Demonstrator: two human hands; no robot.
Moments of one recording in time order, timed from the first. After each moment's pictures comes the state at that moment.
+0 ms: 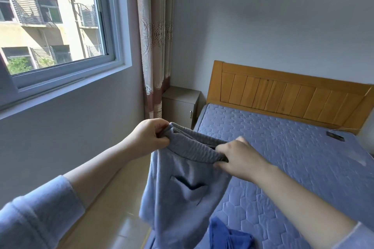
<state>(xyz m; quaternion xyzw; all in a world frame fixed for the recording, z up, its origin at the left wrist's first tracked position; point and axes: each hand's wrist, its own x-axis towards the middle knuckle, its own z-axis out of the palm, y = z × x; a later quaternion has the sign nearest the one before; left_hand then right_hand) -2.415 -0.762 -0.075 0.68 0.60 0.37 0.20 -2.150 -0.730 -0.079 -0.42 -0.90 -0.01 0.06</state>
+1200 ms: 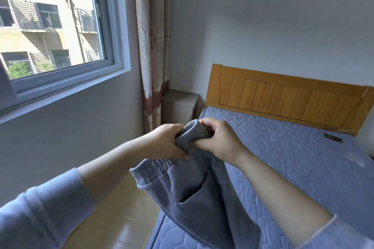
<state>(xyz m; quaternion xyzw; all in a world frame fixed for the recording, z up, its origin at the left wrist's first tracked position) -2.382 -0.757 -0.052 0.78 0.57 0.20 0.16 -2.191 -0.735 -0.052 -0.37 -0.77 0.36 0.37</state>
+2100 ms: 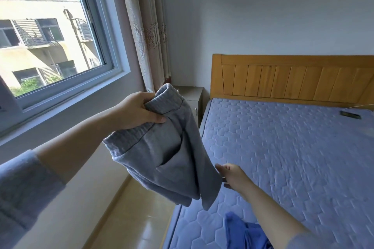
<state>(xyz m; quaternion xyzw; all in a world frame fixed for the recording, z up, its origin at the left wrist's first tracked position) -2.416 -0.747 0.009 0.71 0.64 0.25 0.14 -2.144 -0.703 -0.214 -0.59 -0.56 0.53 0.25</state>
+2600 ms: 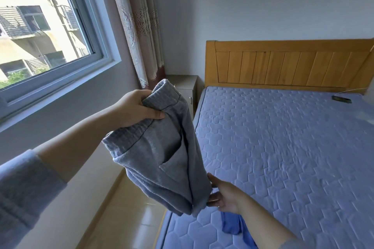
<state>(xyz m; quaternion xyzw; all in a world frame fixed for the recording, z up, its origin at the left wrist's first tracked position) -2.400 -0.741 -0.017 0.69 0.64 0.26 0.20 -2.138 -0.738 -0.279 -0.56 -0.37 0.73 0.15</state>
